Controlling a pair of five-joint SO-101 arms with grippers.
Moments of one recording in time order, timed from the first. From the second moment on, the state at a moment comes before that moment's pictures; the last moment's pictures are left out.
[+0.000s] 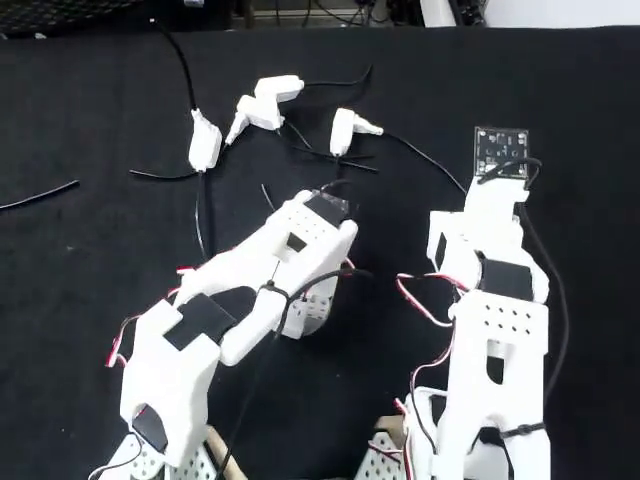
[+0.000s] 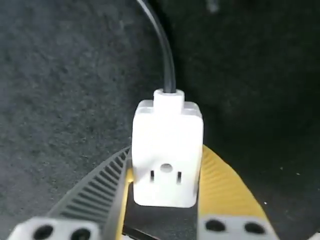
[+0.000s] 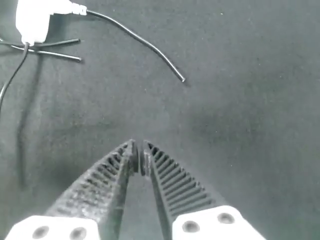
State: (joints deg) left arm 33.8 24.0 4.5 85.4 21.5; right arm 12.0 -43.3 53.9 46.9 7.9
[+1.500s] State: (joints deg) left arm -48.3 -3.5 26.8 94.8 16.5; right arm -28.7 -11.2 31.3 72.8 19.6
